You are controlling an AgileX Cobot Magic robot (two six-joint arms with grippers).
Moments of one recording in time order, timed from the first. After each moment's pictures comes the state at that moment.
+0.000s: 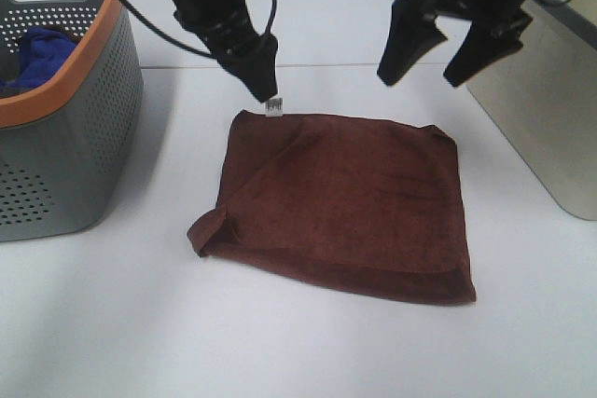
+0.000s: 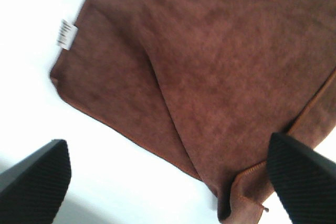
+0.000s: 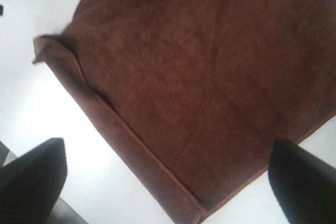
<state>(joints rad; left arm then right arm) -0.47 2.23 -2.13 -0.22 1.22 0.59 0.18 1.94 -1.67 0.46 1.08 -0.37</state>
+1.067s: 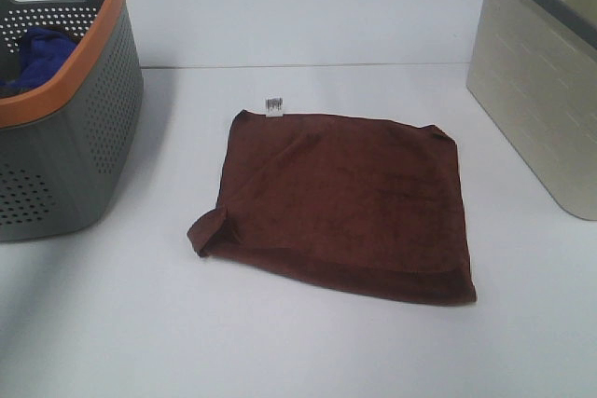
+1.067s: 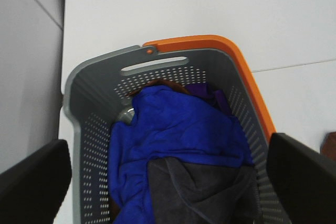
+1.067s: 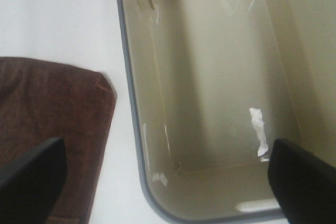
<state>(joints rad) -0.02 1.85 -2.24 0.06 1.22 0.08 -0.20 1.60 -1.74 0.19 1.09 -0.13</state>
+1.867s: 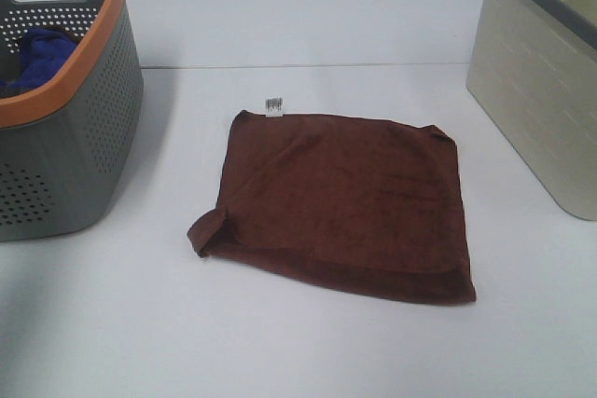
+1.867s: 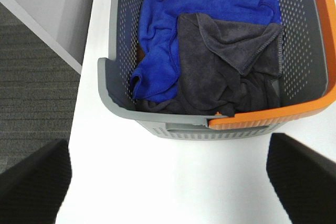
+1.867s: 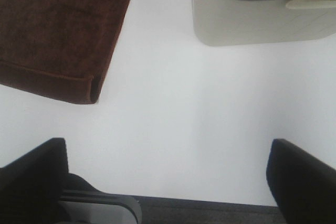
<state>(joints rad) 0.08 0.98 -1.11 0.09 0.98 0.04 -0.20 0.90 -0.97 0.19 1.06 -0.25</state>
